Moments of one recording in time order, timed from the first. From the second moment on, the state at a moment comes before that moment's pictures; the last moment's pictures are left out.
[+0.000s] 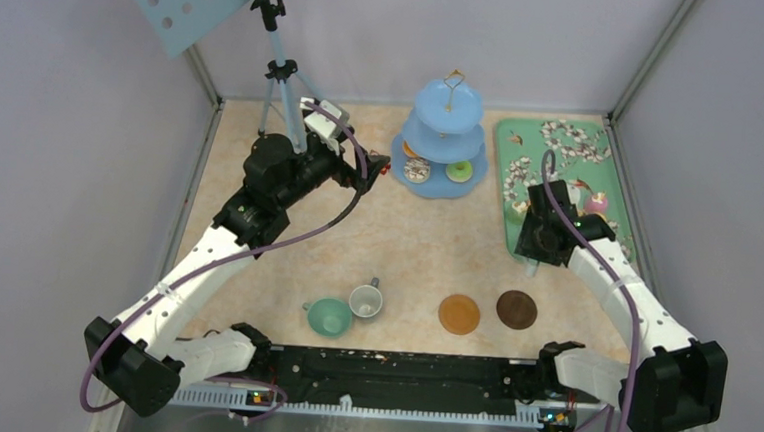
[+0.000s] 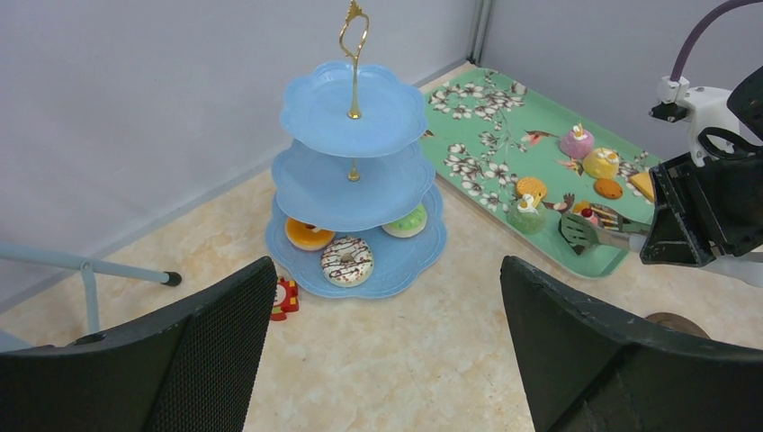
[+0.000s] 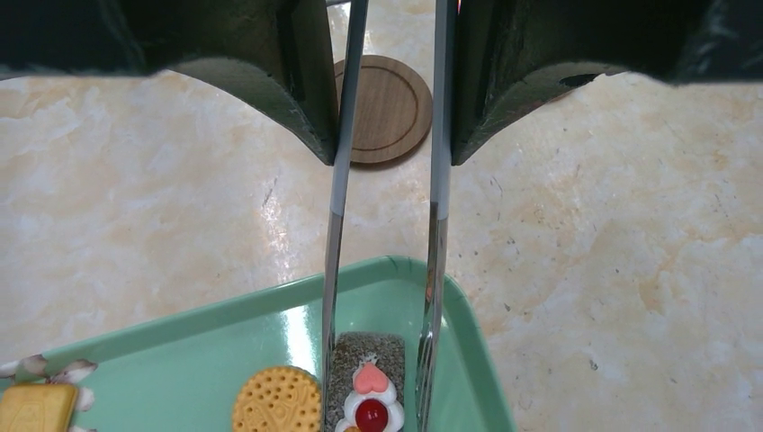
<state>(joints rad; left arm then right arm) -0.53 1.09 1.07 0.03 0.22 -0.02 0.29 1.13 0.91 -0.86 0.29 0.50</state>
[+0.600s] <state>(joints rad) -0.53 1.09 1.07 0.03 0.22 -0.02 0.29 1.10 0.84 -0.81 0.31 0.55</state>
